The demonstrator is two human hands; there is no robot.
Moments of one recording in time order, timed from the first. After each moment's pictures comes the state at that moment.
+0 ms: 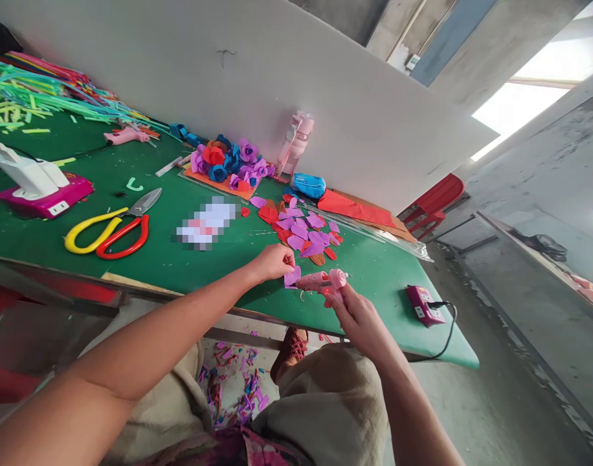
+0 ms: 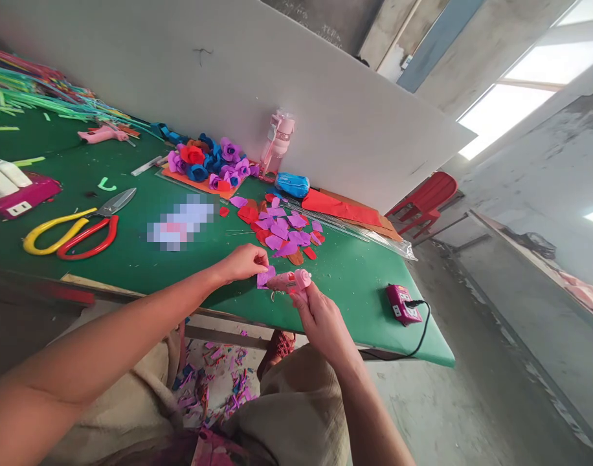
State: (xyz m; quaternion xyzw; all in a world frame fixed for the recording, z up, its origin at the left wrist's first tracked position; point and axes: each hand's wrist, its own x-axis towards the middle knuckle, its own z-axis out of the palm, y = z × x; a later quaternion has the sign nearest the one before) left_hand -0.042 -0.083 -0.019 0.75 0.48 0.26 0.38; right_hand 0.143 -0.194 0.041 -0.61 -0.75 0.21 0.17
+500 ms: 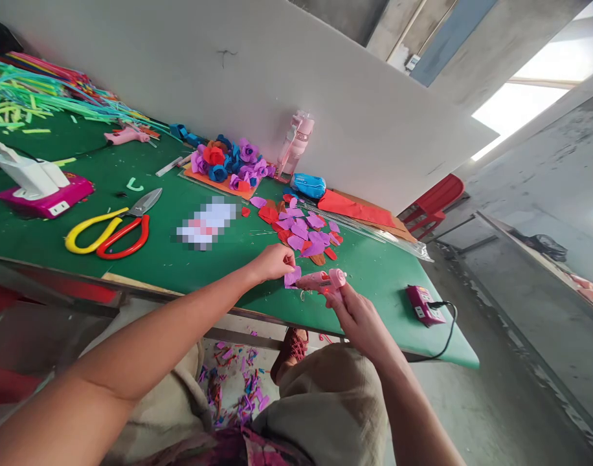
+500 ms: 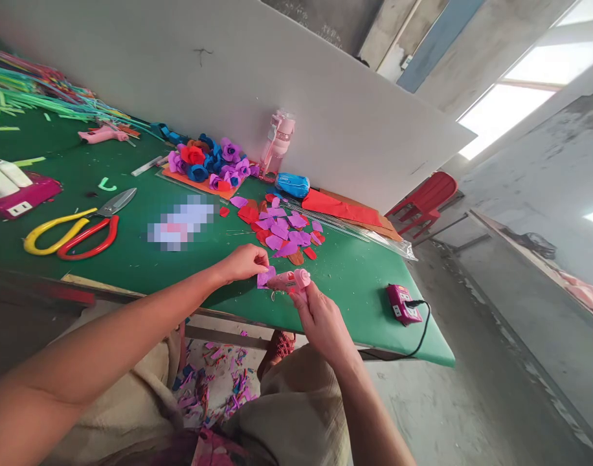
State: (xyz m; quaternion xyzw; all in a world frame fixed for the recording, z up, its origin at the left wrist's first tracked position) left_hand -0.042 -0.084 -0.015 0.75 0.48 0.26 0.38; right_hand 0.143 -0.194 0.040 -0.60 -0.76 0.16 0.16
